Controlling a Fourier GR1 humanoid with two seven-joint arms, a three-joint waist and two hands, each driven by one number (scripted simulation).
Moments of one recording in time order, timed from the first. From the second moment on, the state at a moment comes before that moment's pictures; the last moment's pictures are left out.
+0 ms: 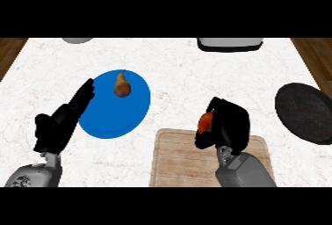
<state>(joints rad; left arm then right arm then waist) -0.12 0.22 -0.05 -1.63 -0.03 -0.08 0.23 -0.30 -0.02 0.41 -1.61 1.20 0.15 0.95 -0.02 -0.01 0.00</state>
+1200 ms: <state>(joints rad) -0.14 0.20 -0.03 -1.59 -0.05 -0.11 0.20 -0.17 -0.14 0.10 -1.69 1.29 -0.37 0.82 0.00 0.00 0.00</state>
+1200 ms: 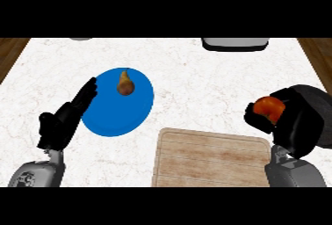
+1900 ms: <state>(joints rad) -0.16 0.18 -0.02 -1.57 -0.07 -0.12 0.19 -0.30 -0.36 -0.21 -1.15 0.98 -0.64 0.42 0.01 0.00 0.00</state>
